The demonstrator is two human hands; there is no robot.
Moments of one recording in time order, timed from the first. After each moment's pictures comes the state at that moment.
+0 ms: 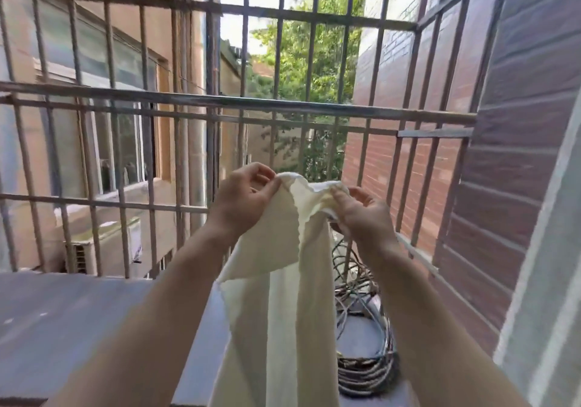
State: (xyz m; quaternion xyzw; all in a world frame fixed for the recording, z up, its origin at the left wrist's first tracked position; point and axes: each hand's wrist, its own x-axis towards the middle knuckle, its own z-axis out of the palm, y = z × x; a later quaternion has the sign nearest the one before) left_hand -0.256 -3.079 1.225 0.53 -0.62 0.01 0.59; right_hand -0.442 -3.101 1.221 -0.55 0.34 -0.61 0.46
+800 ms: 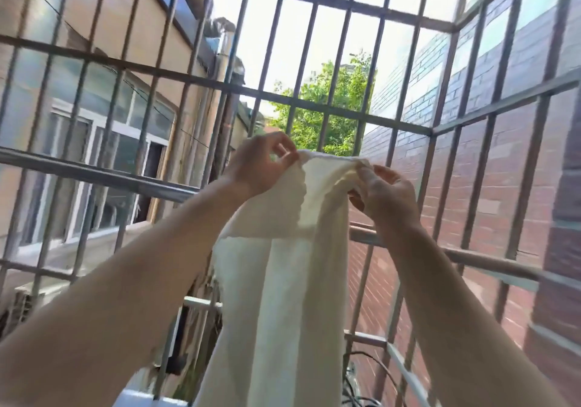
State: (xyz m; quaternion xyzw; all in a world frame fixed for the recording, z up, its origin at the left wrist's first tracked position) left_hand -0.211 -3.226 1.441 0.48 -0.64 0.19 0.58; right_hand -0.409 -3.247 1.435 -0.58 0.24 -0.67 0.39
